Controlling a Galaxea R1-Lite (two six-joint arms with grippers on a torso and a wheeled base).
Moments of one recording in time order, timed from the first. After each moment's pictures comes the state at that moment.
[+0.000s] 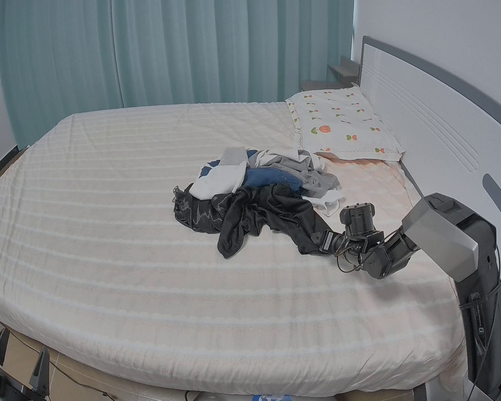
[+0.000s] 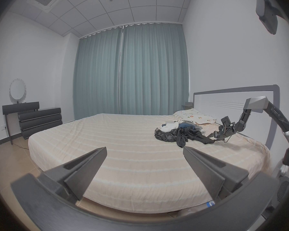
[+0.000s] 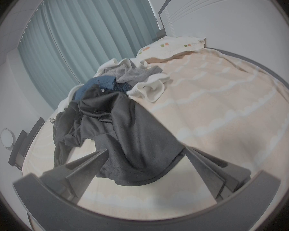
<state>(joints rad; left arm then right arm) 0.00 0.02 -0.02 0.00 0.04 -0.01 0.33 2.55 -1.37 -0.63 -0.17 0.50</state>
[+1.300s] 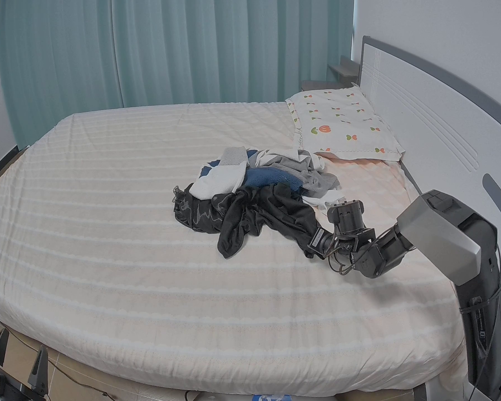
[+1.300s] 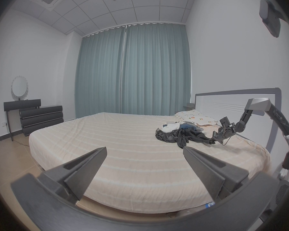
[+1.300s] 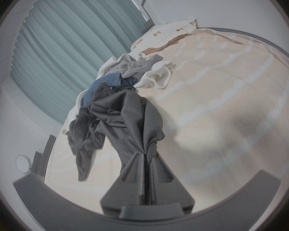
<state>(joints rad) 0.00 0.02 -0.02 0.00 0.06 -0.04 0.39 2.52 -1.40 -0.55 -0.14 0.76</state>
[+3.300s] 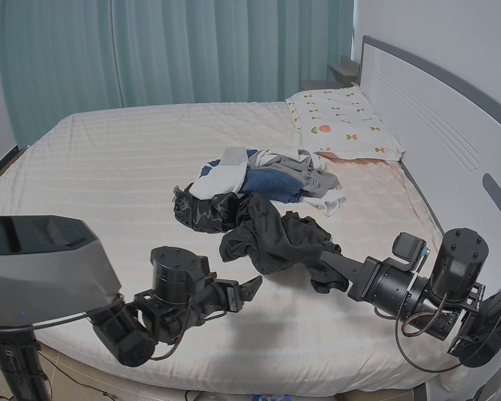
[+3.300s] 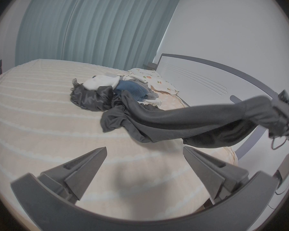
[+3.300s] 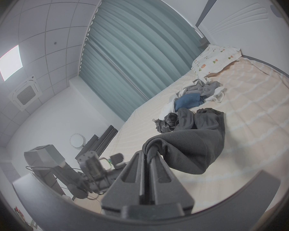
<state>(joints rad) -0.63 2.14 -0.59 -1.16 0.09 -0.39 0.73 1.74 -0.34 -1.29 -0.06 0.70</state>
